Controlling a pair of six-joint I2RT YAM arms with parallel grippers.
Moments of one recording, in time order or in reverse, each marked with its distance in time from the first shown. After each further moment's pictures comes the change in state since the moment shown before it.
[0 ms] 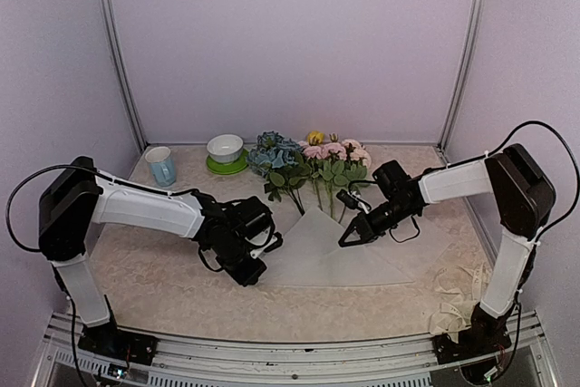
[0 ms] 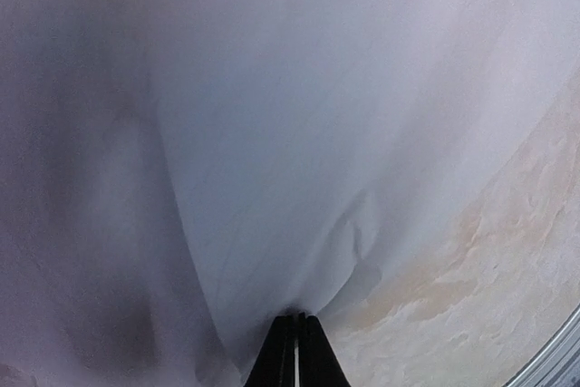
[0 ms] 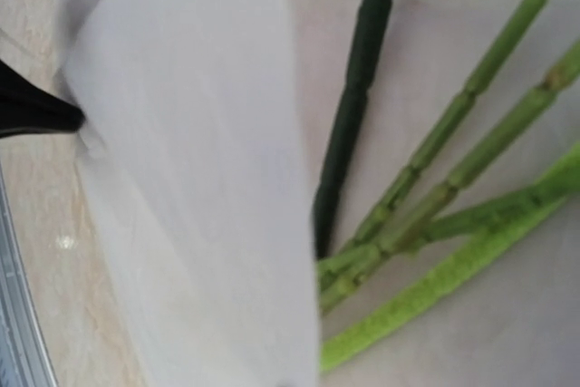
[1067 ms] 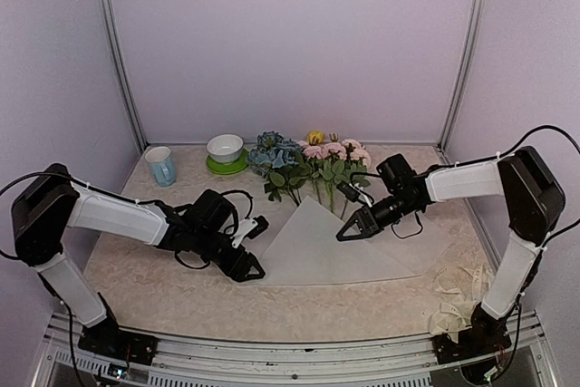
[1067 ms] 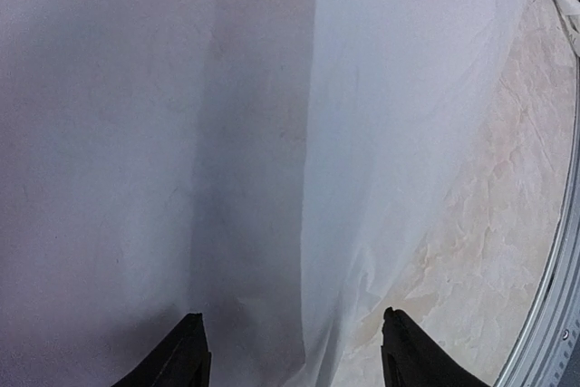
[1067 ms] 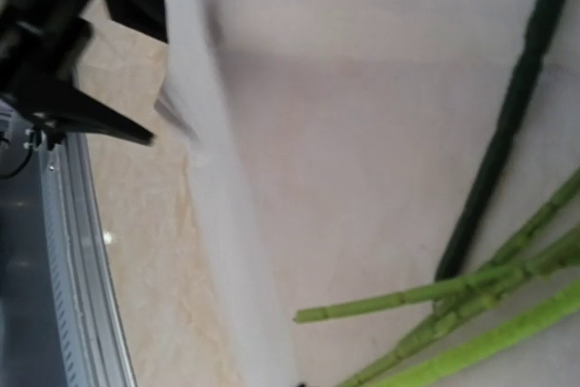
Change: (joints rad) left arm 0.167 -0.183 -0.313 0.495 0.264 0.101; right arm 0.000 -0.068 -0.011 0.010 -0.131 -0.012
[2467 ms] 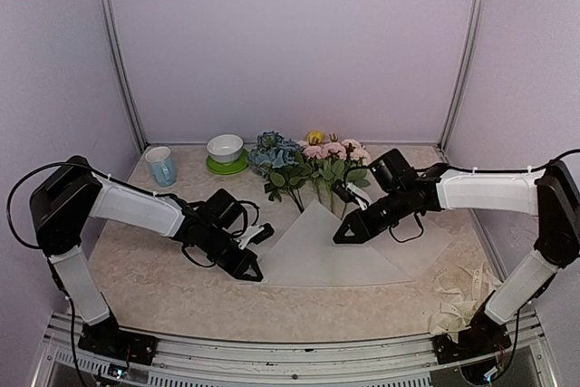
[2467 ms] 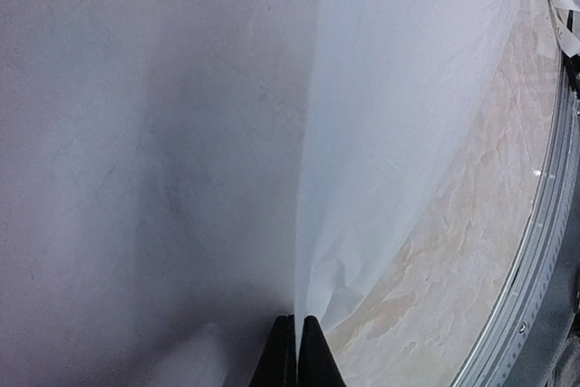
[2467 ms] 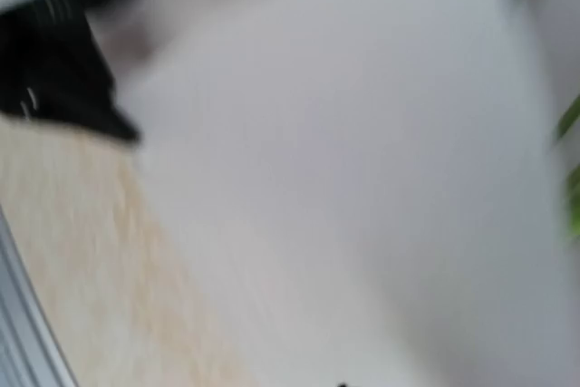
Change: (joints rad) left arm 0.020 0.146 0.112 -0.131 0.152 -0.058; right arm 0.172 -0.214 -0.005 -0.077 0.412 0.145
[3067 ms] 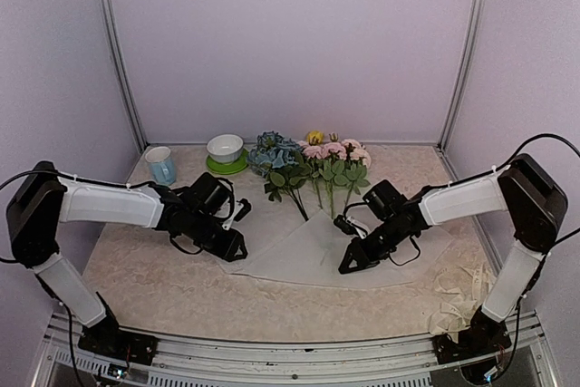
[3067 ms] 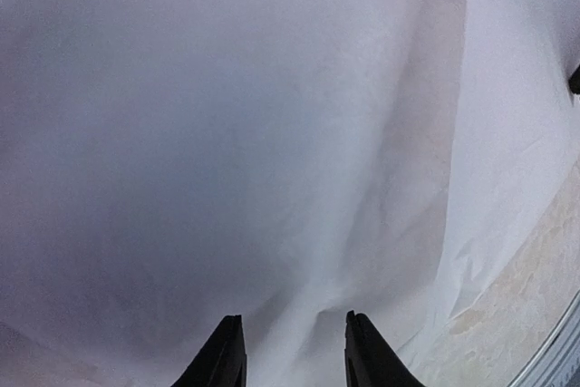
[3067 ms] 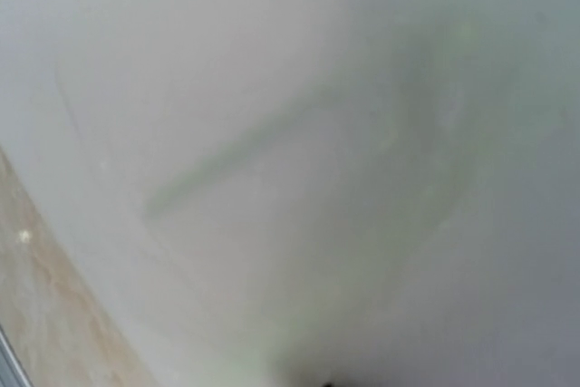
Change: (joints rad) left arm 0.033 -0.154 0.010 -0.108 -0.323 -0.113; right arm -0.002 0.162 -0.148 0.084 -0.070 0.070
